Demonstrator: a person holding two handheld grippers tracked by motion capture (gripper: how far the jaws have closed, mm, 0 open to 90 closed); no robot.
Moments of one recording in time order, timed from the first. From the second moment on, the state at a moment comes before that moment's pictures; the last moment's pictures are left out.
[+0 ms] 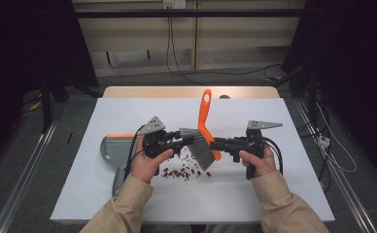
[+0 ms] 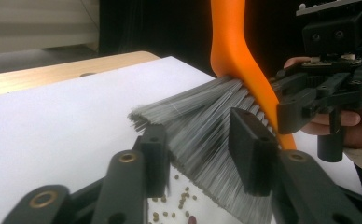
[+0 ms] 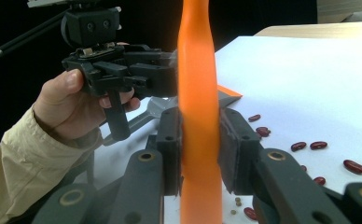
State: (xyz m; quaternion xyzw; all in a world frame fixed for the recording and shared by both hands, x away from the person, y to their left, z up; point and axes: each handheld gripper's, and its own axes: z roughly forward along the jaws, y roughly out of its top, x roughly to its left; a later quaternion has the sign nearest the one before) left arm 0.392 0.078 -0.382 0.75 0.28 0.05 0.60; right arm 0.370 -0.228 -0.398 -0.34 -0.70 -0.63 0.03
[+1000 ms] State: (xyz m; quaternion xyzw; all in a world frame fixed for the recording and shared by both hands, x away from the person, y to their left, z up) left arm 0.394 0.077 -0.383 0.76 0.30 0.06 0.57; right arm 0.370 -0.243 -0.397 -0.38 -0.69 -0.61 0.02
